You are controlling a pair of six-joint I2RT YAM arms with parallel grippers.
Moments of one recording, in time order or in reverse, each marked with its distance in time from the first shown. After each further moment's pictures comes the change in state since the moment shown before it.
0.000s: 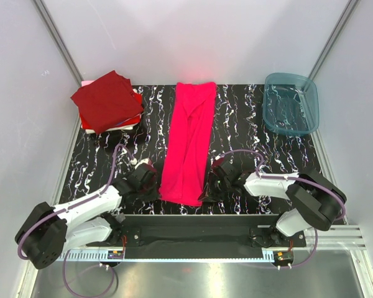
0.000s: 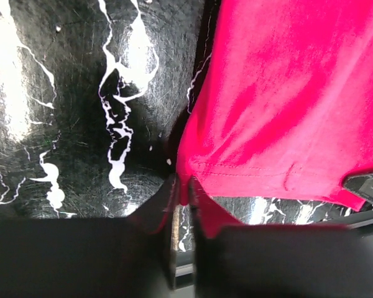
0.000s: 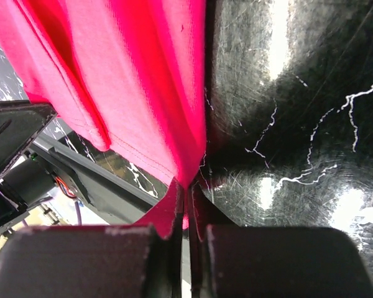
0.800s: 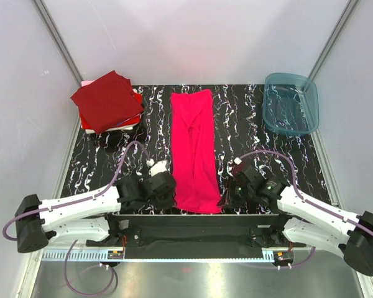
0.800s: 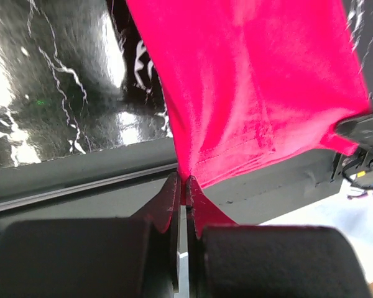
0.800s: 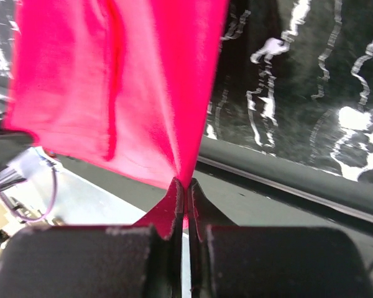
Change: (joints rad) left arm -0.440 -0.029 0.294 -0.318 -0.122 -0.266; right arm 0.005 -0.539 -0.021 -0.520 0.085 -0.077
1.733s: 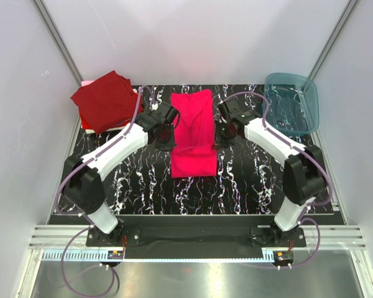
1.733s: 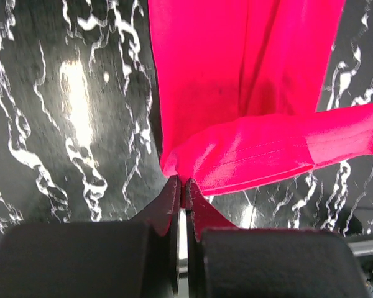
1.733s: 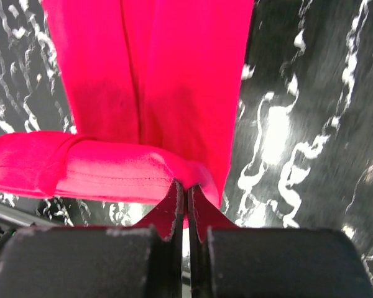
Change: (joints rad) left arm 0.539 0.593 0.688 -0.172 0.068 0.527; right arm -0.337 0.772 0.830 -0.175 0.063 -0.476
